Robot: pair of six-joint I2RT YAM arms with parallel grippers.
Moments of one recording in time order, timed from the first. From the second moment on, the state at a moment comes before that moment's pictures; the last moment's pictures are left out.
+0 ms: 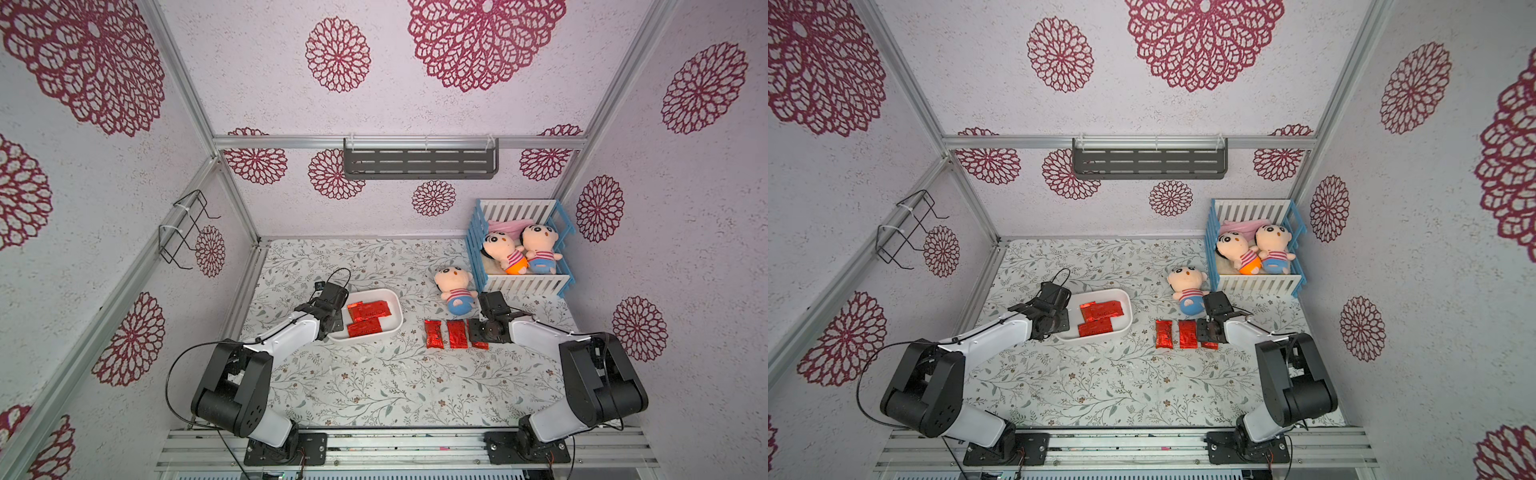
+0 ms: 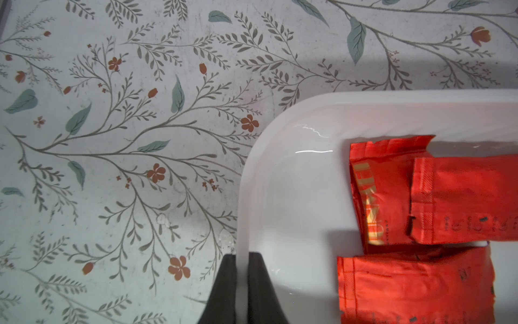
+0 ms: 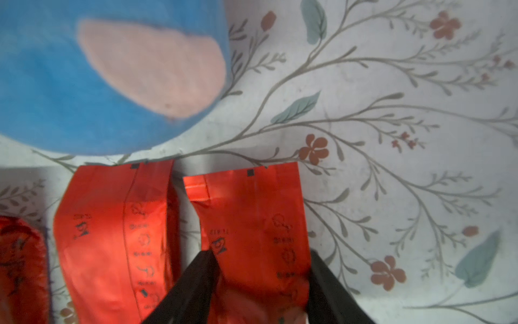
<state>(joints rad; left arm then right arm) -0.37 1.53 0.87 -0.46 -0.37 -0.50 0.21 1.54 0.75 -0.36 0.09 0.24</state>
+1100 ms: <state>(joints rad) -0.38 1.53 0.87 -0.46 -0.38 -0.50 0.74 1.56 1.16 -0.22 -0.05 0.36</state>
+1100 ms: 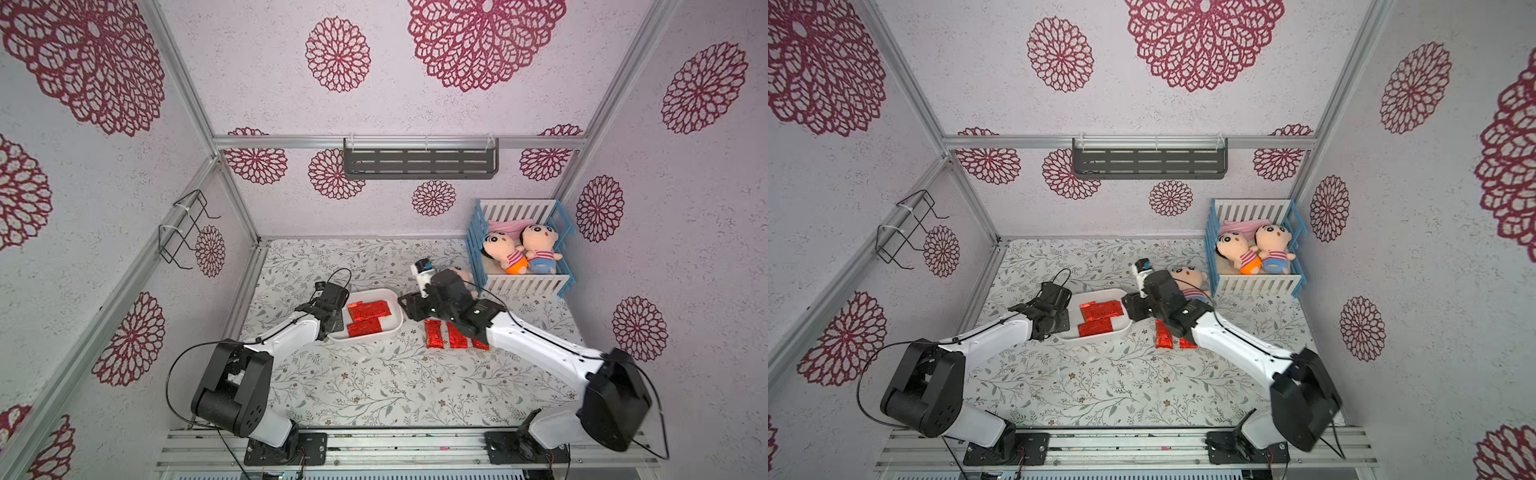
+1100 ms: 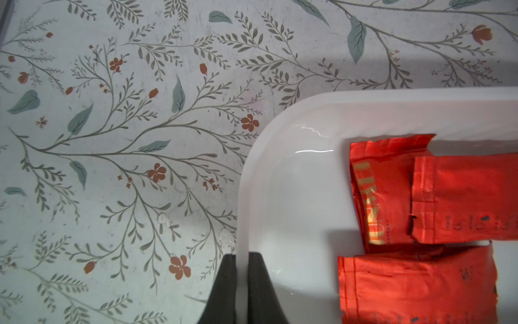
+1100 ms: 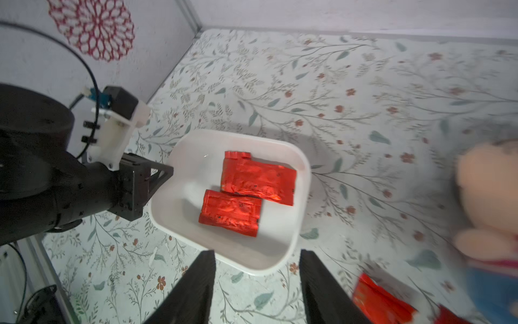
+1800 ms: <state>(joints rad) -0.38 1.53 0.87 -0.46 -0.38 -0.50 0.87 2.42 2.12 -0.69 0.21 0.43</state>
